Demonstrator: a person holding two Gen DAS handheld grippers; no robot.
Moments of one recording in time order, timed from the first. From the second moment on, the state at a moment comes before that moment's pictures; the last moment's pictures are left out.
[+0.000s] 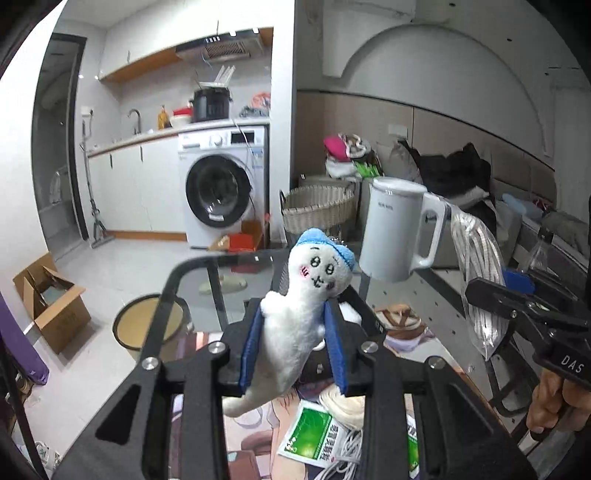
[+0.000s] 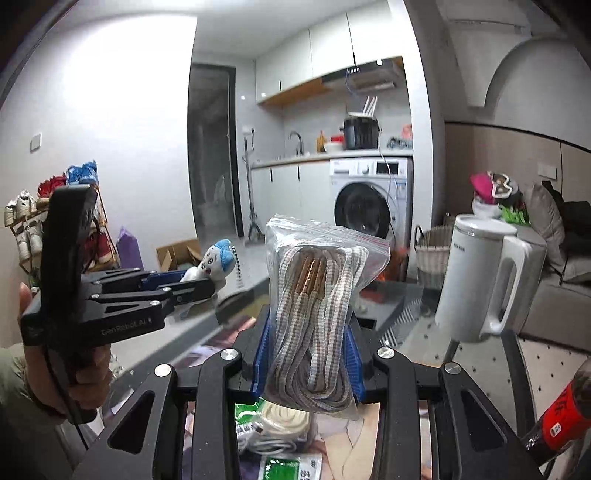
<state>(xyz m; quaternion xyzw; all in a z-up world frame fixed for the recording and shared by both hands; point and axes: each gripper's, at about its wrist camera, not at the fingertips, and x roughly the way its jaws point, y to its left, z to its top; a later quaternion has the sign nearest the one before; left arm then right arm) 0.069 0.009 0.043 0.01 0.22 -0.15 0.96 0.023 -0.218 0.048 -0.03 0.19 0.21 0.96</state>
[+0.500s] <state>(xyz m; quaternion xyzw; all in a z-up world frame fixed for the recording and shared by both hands) 0.053 0.013 0.058 0.01 0.17 -0.14 0.97 0.011 -0.221 0.059 -0.03 0.15 0.20 0.97</state>
